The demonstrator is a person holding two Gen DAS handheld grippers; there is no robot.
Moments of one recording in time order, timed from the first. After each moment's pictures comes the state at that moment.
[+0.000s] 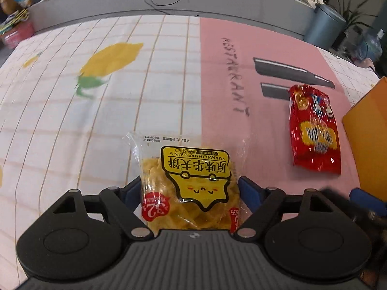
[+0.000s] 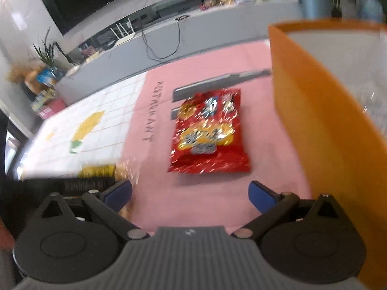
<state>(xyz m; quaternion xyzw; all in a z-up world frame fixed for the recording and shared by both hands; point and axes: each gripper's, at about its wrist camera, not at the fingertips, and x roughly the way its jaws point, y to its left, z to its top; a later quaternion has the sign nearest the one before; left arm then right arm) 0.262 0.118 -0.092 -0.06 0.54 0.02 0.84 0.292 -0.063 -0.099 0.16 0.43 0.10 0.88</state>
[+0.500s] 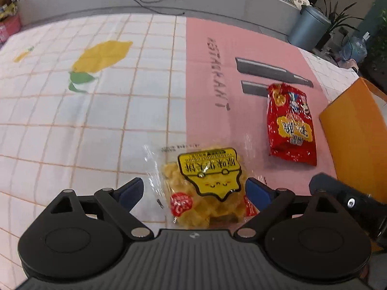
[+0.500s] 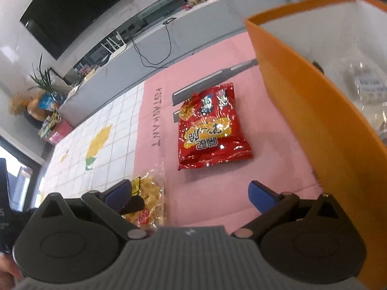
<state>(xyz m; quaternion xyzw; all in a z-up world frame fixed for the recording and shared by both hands) 0.251 0.124 -0.077 -0.08 0.54 -0.02 0.84 0.276 -0.064 -0.083 0.21 0.43 0.09 0.87</state>
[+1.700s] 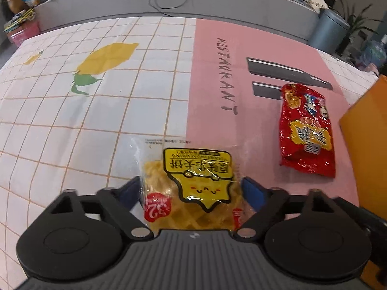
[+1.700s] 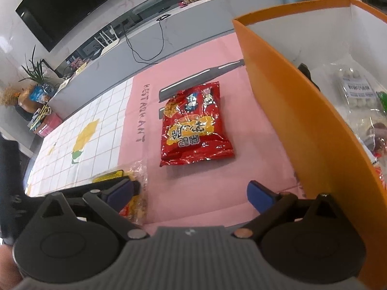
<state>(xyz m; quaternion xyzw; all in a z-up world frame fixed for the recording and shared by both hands) 0.257 0.108 -0.094 -0.06 0.53 0.03 0.85 0.277 -0.076 -0.089 0.19 0.45 0.07 0.87</state>
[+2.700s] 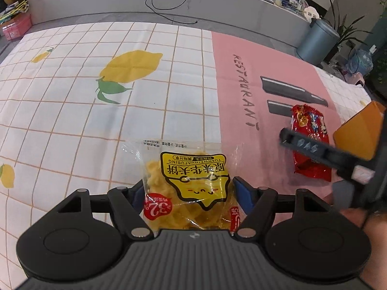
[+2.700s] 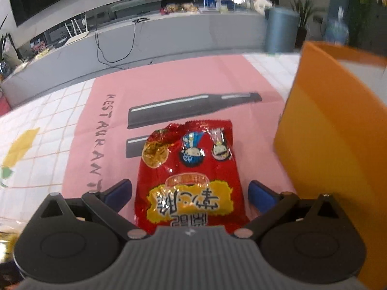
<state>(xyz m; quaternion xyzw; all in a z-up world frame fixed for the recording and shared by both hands) 0.255 0.176 -0.072 -0.10 0.52 -0.01 0.85 0.376 -0.008 -0.129 0.04 0.42 -0.04 0.91</state>
